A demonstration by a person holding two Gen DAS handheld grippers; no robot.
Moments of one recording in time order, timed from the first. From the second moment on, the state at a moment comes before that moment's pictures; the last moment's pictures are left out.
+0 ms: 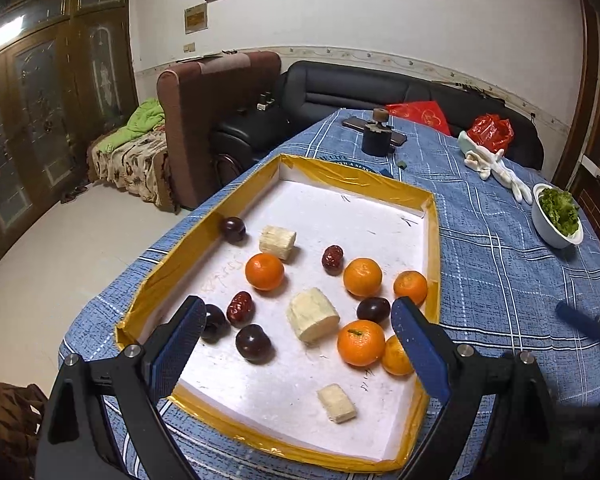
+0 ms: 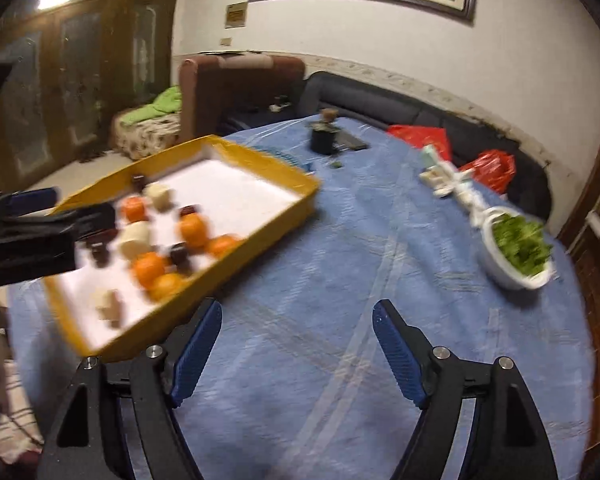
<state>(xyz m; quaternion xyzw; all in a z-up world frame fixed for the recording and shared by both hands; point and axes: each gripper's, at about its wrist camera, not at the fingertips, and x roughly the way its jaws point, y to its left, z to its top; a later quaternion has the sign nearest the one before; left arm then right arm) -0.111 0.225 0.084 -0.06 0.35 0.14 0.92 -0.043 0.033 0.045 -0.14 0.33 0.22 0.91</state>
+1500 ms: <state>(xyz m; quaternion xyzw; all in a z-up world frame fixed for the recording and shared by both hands) -0.114 0.226 0.077 -0.07 0.37 0.12 0.92 -0.060 0.063 0.031 -0.08 0.37 0.25 0.89</state>
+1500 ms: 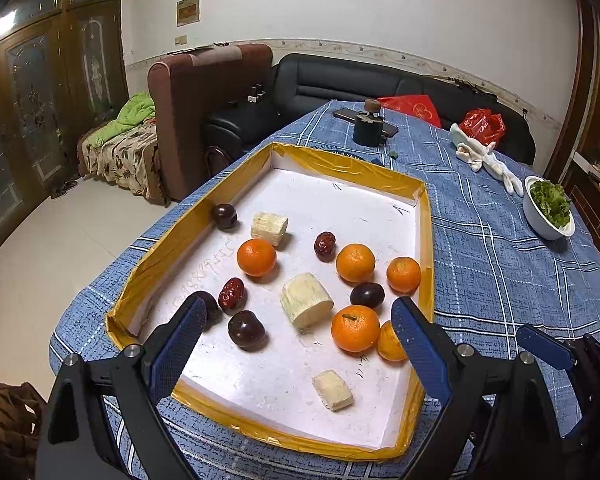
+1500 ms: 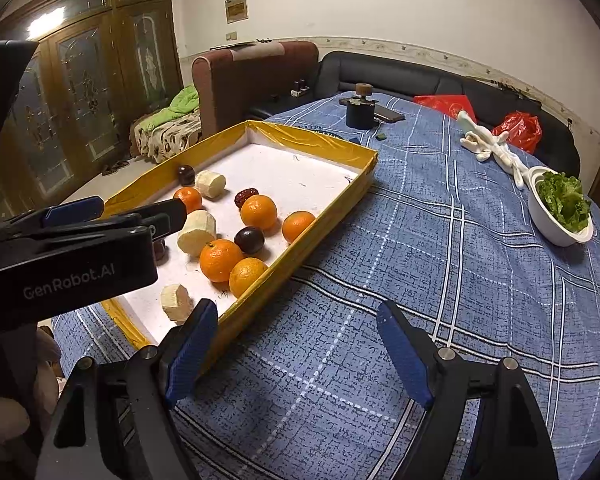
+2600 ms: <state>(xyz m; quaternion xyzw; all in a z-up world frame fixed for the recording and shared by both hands) -0.188 0.236 0.124 -0.10 0.24 0.23 0.94 -0.099 0.054 0.050 -0.07 0.34 0.26 0.90</state>
